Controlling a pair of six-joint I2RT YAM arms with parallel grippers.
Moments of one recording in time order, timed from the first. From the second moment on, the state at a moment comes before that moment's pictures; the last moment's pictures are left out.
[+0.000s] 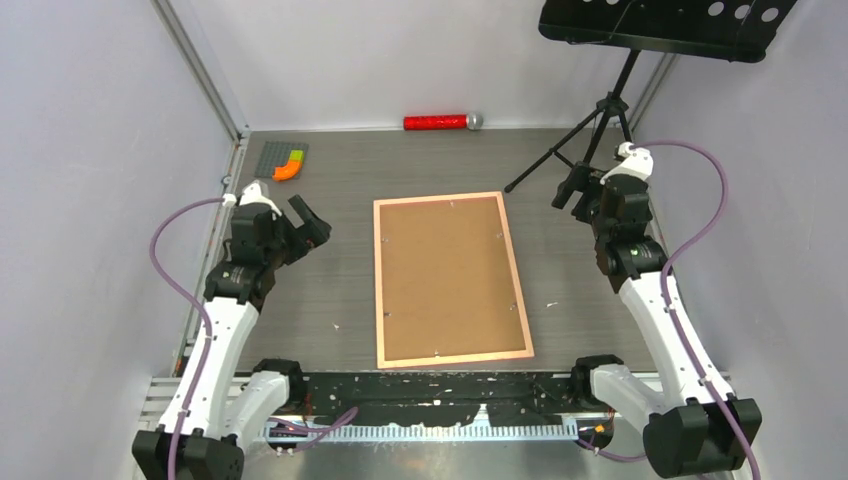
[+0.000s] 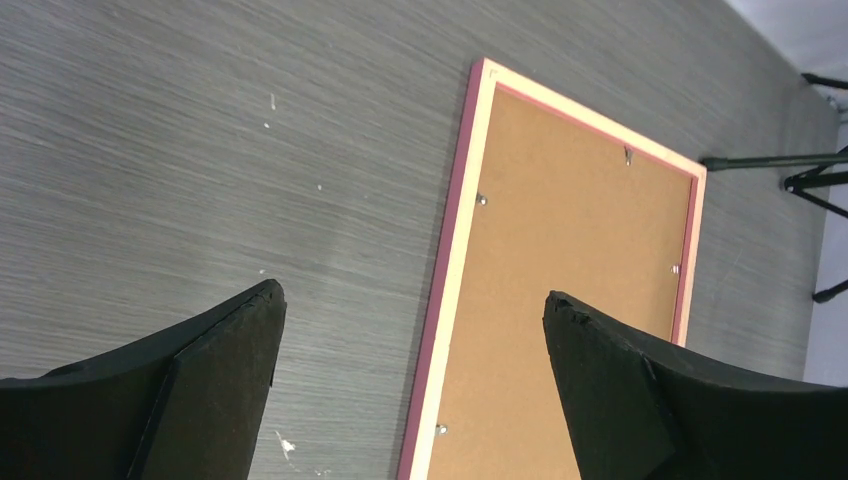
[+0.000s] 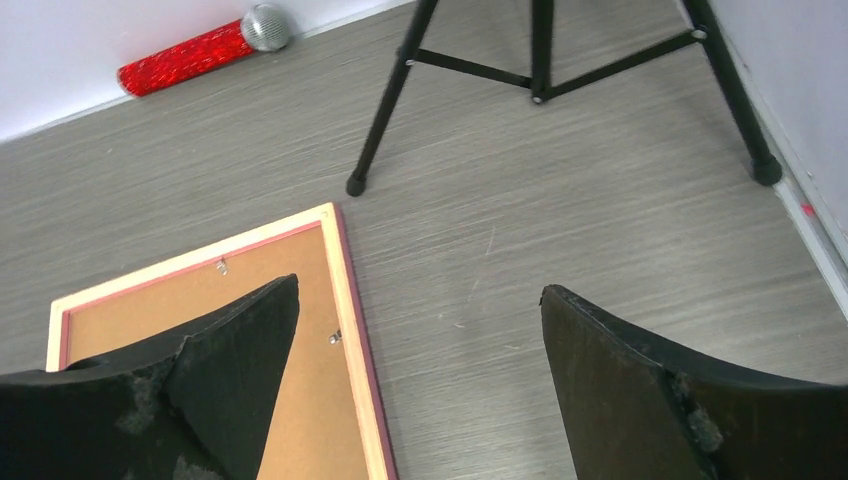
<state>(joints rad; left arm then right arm) -0.09 0.86 0.85 -0.55 0.00 -0.60 0.10 0.98 0.91 -0.27 0.24 0.33</state>
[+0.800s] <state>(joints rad) -0.31 1.51 0.77 -0.40 0.29 -0.61 0.94 1.53 0.89 0.08 -0.27 -0.27</state>
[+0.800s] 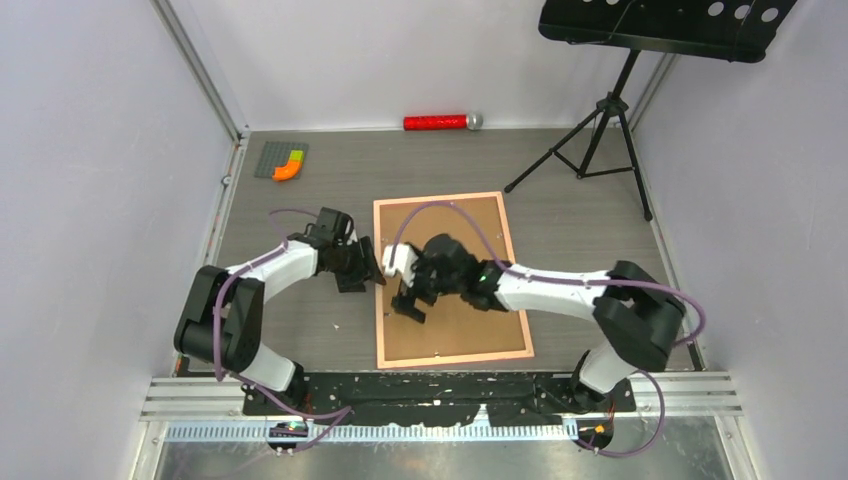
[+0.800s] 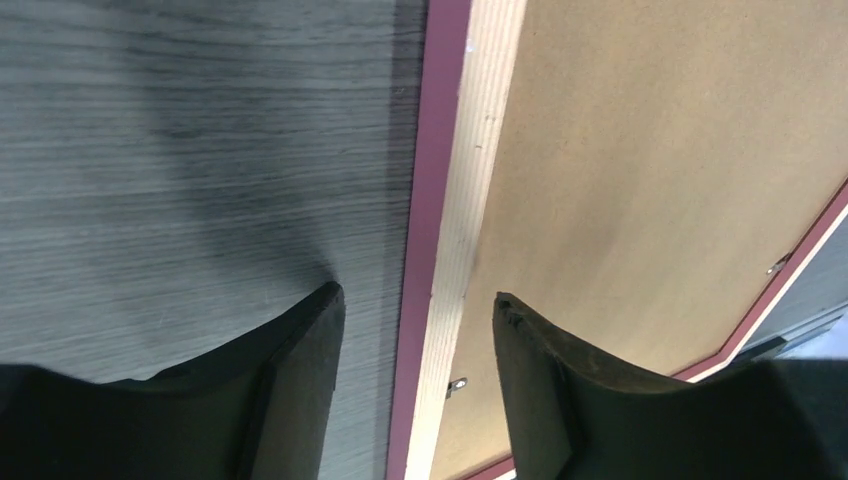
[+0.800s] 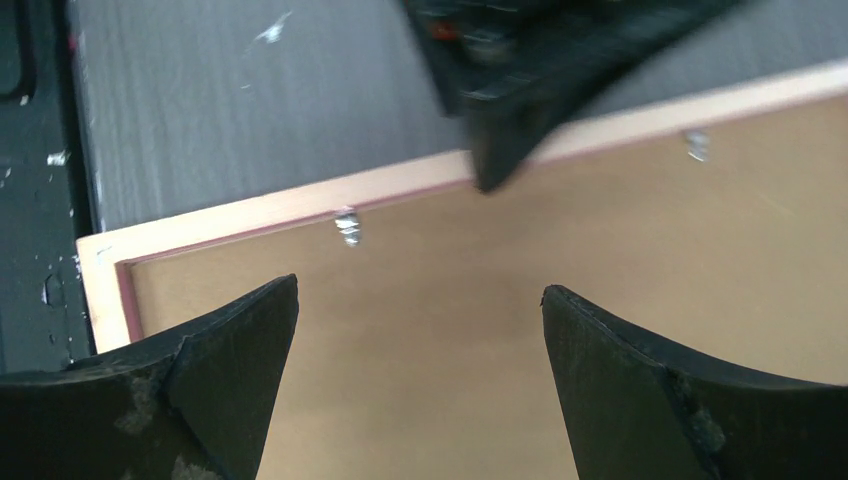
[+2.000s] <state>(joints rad) -0.40 1.59 0.83 -0.40 0.22 -0.59 1.08 1.84 0.95 0.26 -0.16 -0.42</state>
